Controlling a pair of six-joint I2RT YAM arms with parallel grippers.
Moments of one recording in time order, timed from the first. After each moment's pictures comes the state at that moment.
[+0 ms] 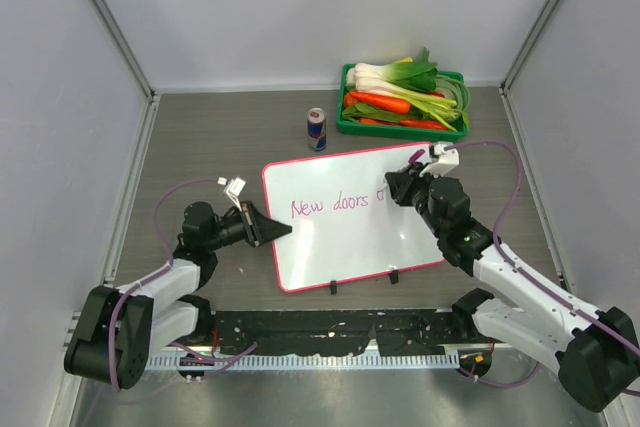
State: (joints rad) left arm -0.23 1.08 0.17 0.70 0.85 -0.76; right arm 0.55 0.90 0.52 0.18 0.23 0.49
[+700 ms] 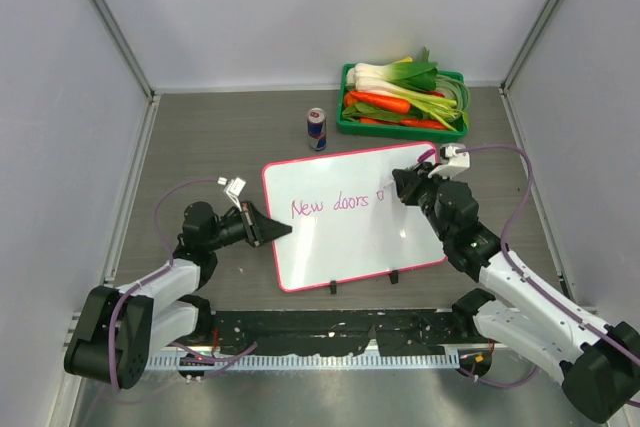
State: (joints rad) left arm -0.23 1.08 0.17 0.70 0.85 -0.76; right arm 0.55 0.81 0.51 0.16 0.26 0.50
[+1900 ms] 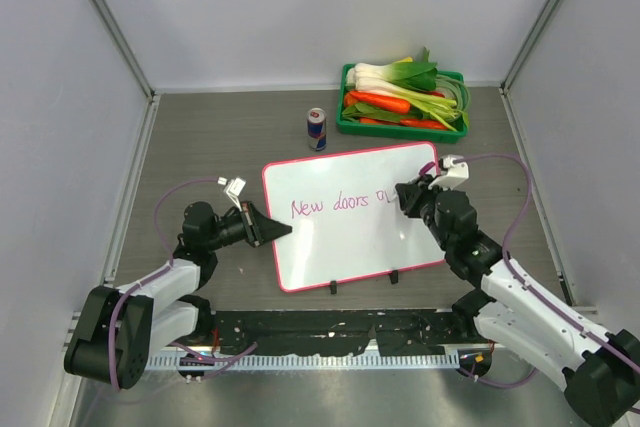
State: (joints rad) left arm -0.23 1.08 0.17 0.70 0.85 -0.76; right arm 0.55 0.77 0.44 0.09 0.28 0.50
